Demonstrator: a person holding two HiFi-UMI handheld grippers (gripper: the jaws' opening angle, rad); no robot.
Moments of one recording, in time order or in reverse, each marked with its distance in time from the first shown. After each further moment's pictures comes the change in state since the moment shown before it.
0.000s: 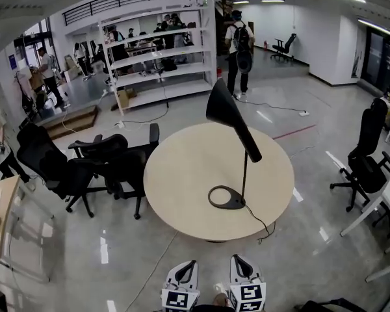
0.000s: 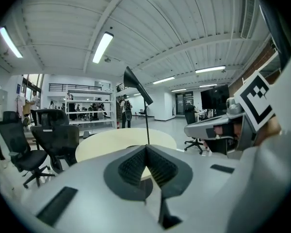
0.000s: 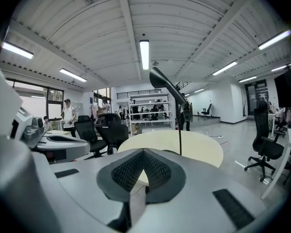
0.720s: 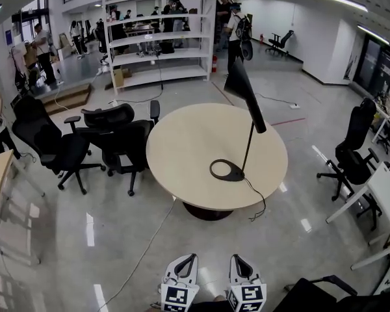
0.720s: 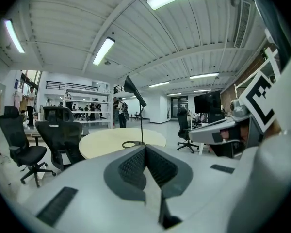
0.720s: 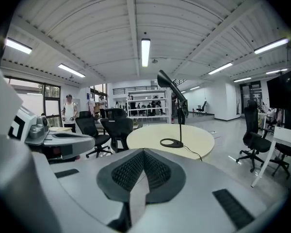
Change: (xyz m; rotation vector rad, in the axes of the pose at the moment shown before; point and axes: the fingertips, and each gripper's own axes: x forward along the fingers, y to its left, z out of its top) left arm -0.150 -0.004 -0.043 -0.027 -0.016 -0.063; right arm -0.117 0.119 -0.053 0.012 0.073 -0.056
